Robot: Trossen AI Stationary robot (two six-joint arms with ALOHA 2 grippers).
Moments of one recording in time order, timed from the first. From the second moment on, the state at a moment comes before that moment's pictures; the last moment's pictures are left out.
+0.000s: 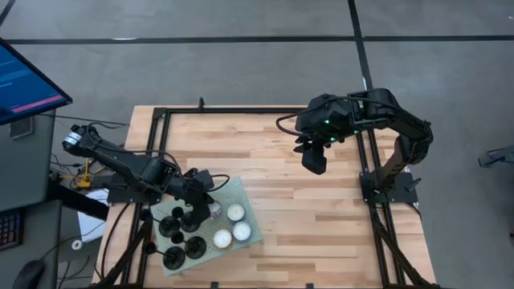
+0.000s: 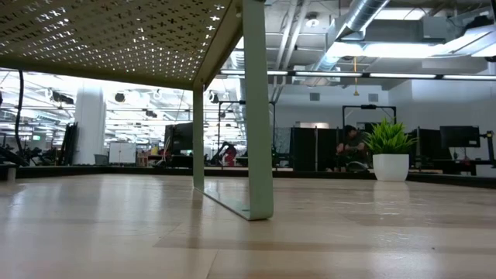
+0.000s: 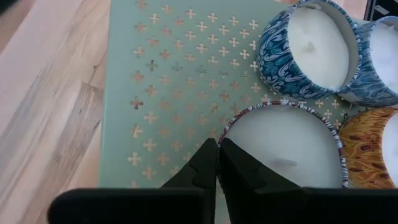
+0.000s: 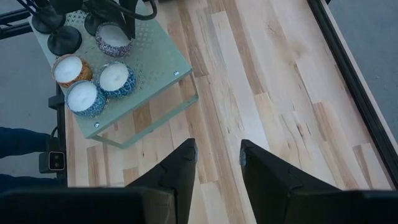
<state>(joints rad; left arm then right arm) -0.45 1.00 1.00 -0.82 -0.19 -0.74 0.03 1.71 2.35 -1.57 0.08 0.25</state>
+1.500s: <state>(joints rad) -0.44 0.91 1.00 -0.75 -0.07 -0.72 0.03 1.71 2.35 -1.57 0.08 0.24</state>
